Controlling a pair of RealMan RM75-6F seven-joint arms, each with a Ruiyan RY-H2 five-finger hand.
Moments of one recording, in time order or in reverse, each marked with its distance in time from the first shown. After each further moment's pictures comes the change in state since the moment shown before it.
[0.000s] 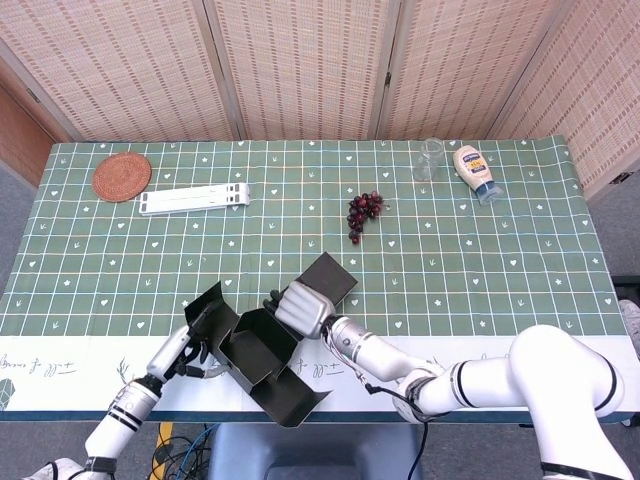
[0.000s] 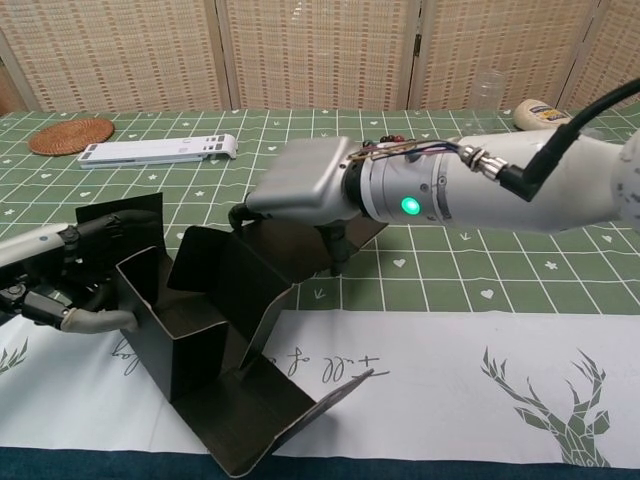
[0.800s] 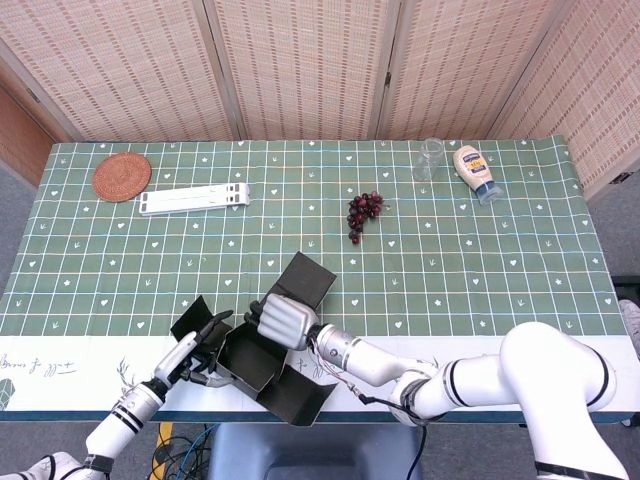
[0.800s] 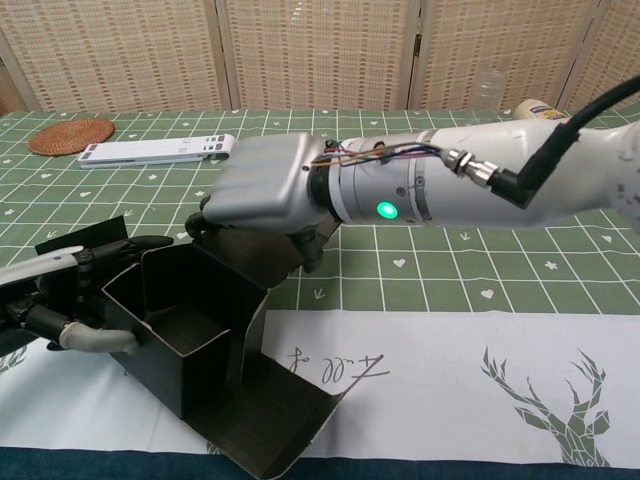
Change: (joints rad) left arm -0.047 0.016 0.051 0.025 0.061 -0.069 -0.312; right arm 0.058 0.004 -0.013 -0.026 -0.108 -0.002 -0.040
